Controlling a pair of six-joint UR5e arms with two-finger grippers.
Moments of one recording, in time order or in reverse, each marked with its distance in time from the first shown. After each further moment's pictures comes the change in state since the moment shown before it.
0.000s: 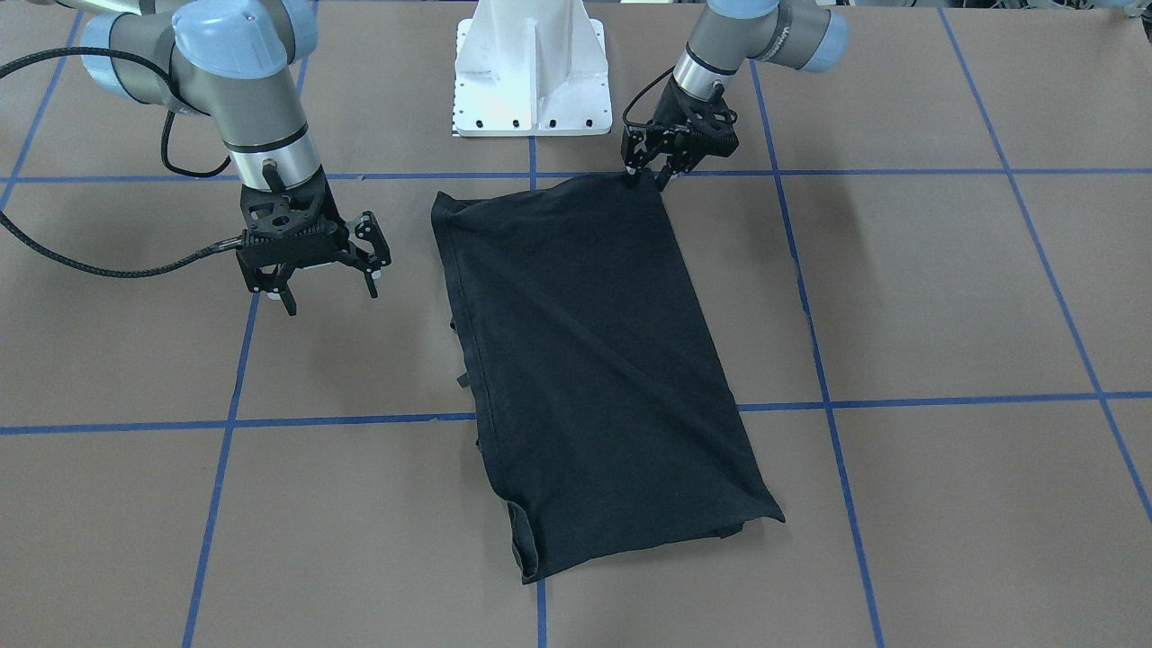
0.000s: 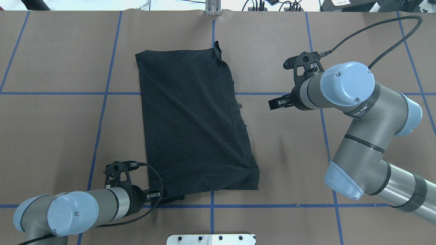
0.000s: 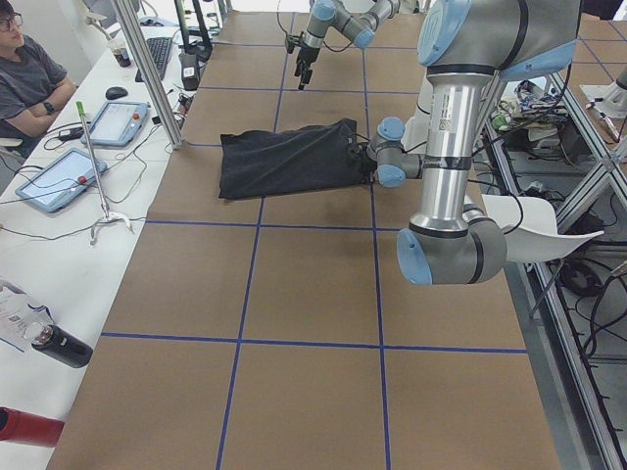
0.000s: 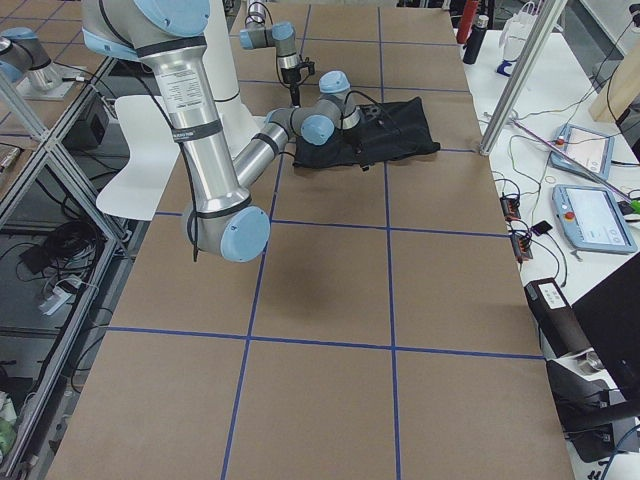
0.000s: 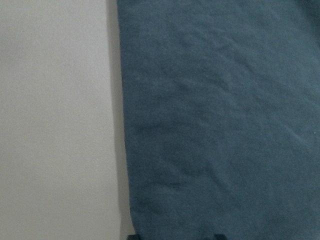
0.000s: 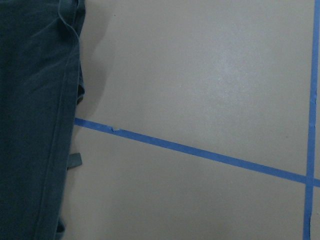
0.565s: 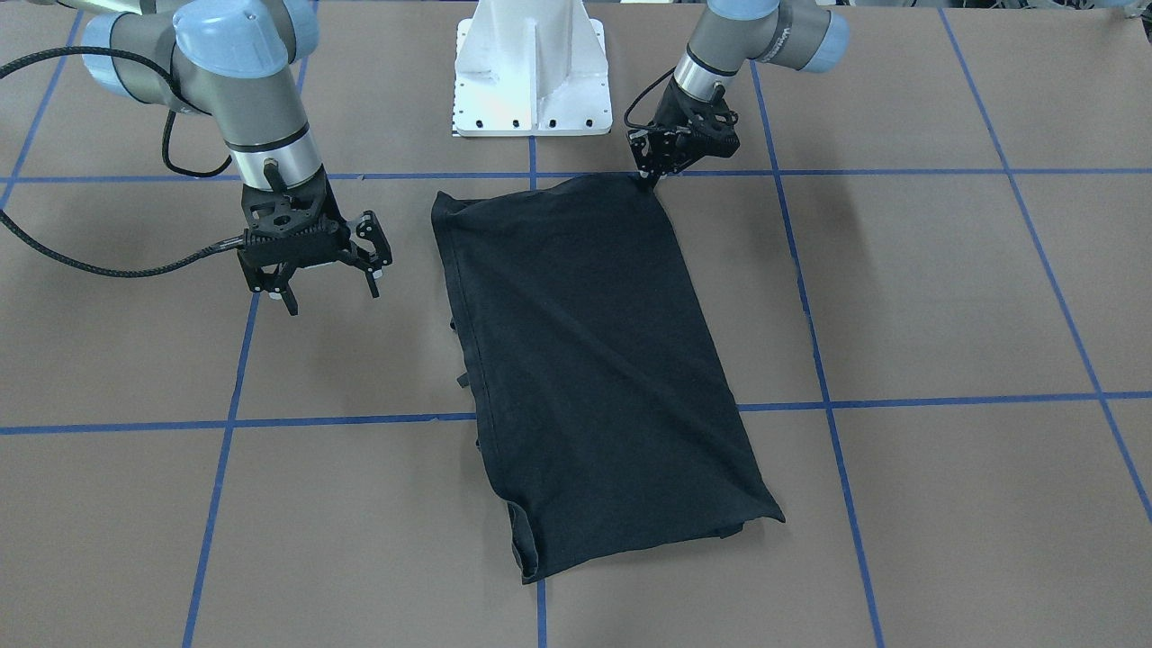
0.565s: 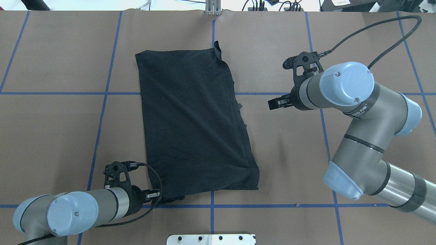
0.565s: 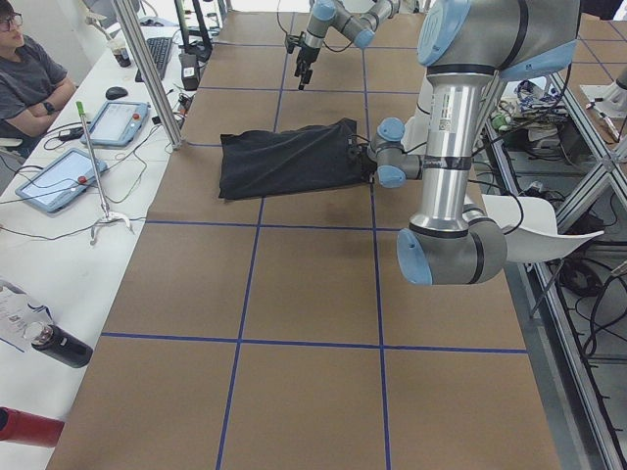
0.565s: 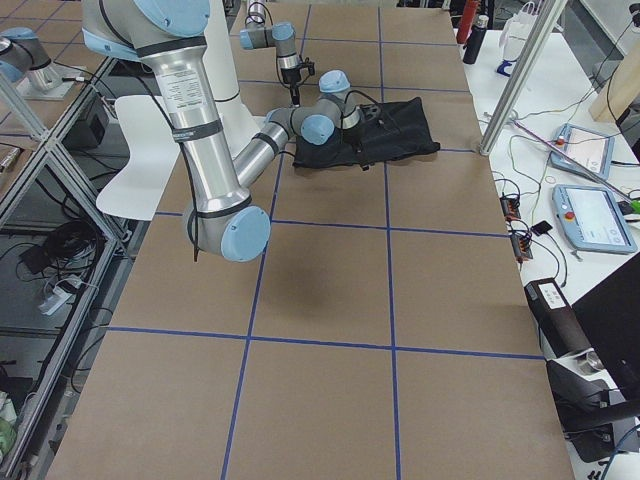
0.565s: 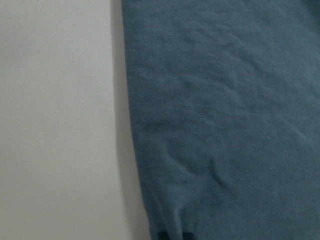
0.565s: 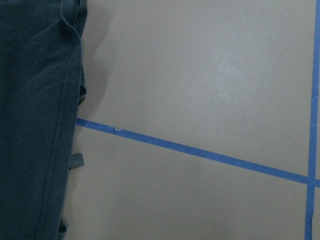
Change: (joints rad) left arm 0.000 0.004 0.002 0.000 0.000 -0.014; right arm -0.001 0.002 0.000 0.000 0.000 0.000
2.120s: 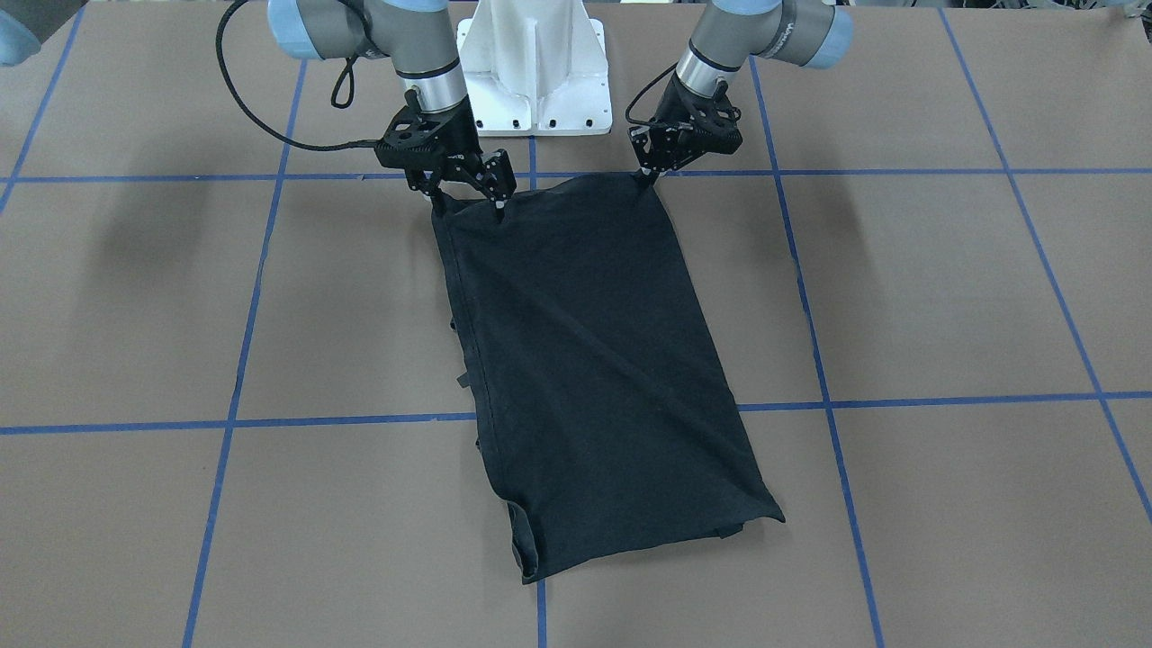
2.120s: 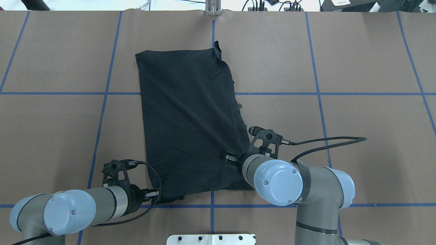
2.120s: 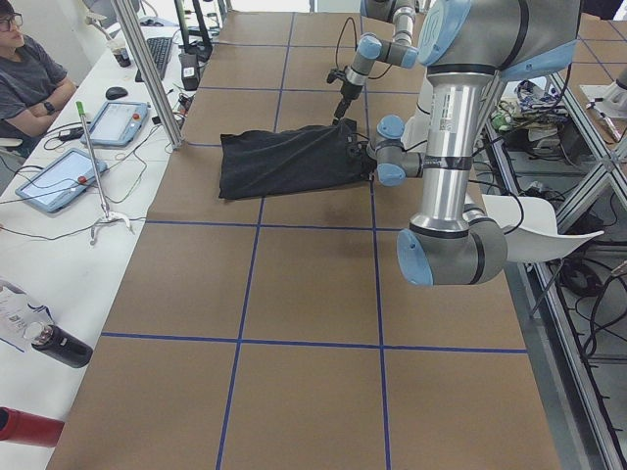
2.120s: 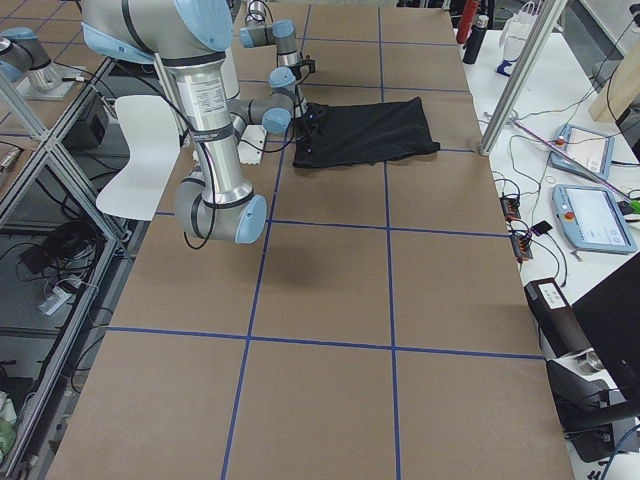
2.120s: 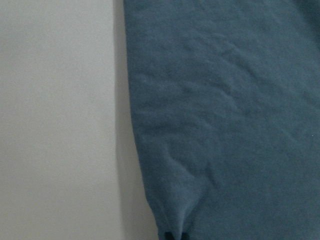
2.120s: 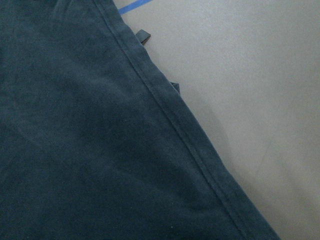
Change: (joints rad) left arm -0.008 0.002 -0.022 0.012 -0.010 0.007; right arm -0.419 0.072 -0.012 0.003 -0.303 0.880
